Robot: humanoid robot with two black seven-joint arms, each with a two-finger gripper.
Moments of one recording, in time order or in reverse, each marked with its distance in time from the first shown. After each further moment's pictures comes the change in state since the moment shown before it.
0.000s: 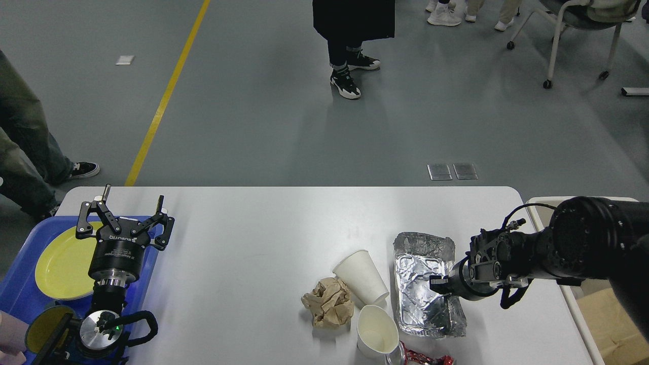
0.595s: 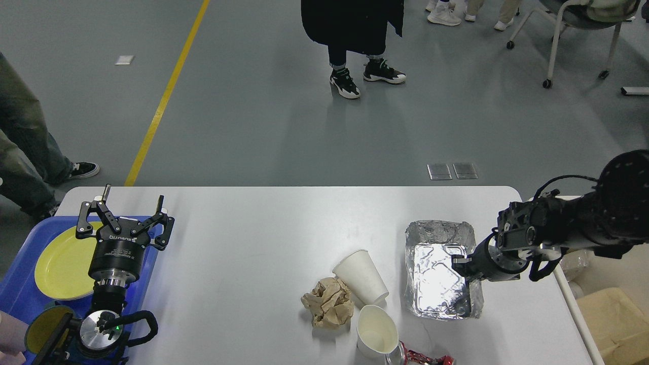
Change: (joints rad) left arm 0.000 0.000 0.000 0.000 0.000 0.001 0.001; right arm 0.219 -0.144 0.000 0.171 0.005 0.111 -0.004
